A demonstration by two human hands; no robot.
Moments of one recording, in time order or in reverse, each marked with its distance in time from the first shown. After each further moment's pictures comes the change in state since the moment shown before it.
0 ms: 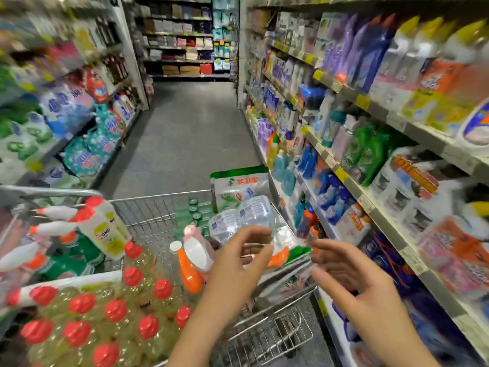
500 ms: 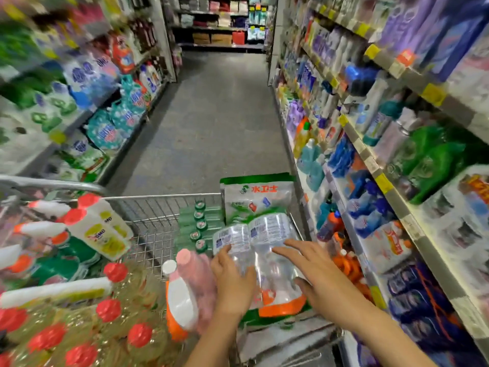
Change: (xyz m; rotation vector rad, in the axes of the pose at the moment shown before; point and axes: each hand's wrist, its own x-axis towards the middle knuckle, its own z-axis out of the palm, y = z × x) left_hand 0.105 -0.109 0.025 0.222 0.313 -0.566; right_hand 0.169 0.112 0.034 -0.760 -0.668 -0.260
